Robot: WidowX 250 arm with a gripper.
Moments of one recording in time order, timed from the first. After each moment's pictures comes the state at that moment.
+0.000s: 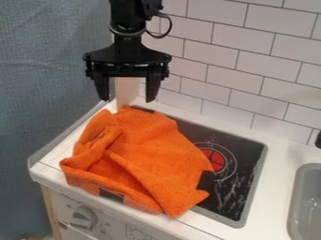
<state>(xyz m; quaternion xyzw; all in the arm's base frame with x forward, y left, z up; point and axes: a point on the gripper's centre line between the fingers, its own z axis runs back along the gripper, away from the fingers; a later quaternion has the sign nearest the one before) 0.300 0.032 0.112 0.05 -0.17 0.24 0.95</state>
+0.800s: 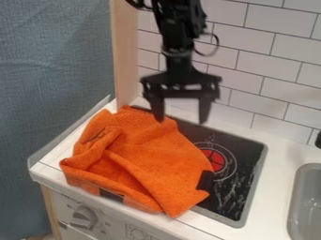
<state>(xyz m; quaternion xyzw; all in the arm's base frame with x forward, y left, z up) 0.330 -0.047 0.072 -0.05 -0.10 0.13 0.99</state>
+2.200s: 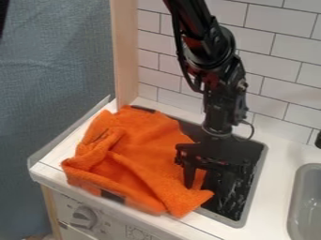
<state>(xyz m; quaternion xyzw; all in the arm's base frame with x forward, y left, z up) 0.322 -0.092 -0.026 -0.01 0.00 0.07 1.00</state>
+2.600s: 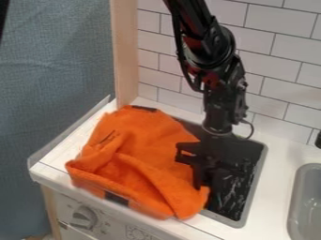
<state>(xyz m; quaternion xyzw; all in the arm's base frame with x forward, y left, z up) 0.325 -0.094 -0.025 -0.01 -0.01 0.06 1.00</state>
